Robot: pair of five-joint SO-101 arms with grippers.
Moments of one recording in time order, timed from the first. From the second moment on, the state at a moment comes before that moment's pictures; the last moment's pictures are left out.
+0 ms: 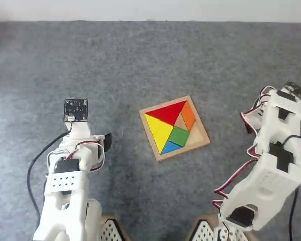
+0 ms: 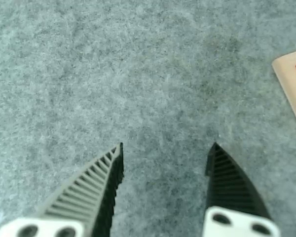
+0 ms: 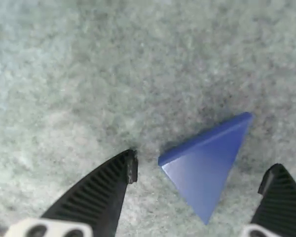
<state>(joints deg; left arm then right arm) -12.1 -49.0 81.5 35.8 -0.2 20.0 24.2 6.6 64.0 -22.5</state>
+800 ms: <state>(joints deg) -12.1 -49.0 81.5 35.8 -2.5 22.1 24.3 6.3 65.6 -24.5</state>
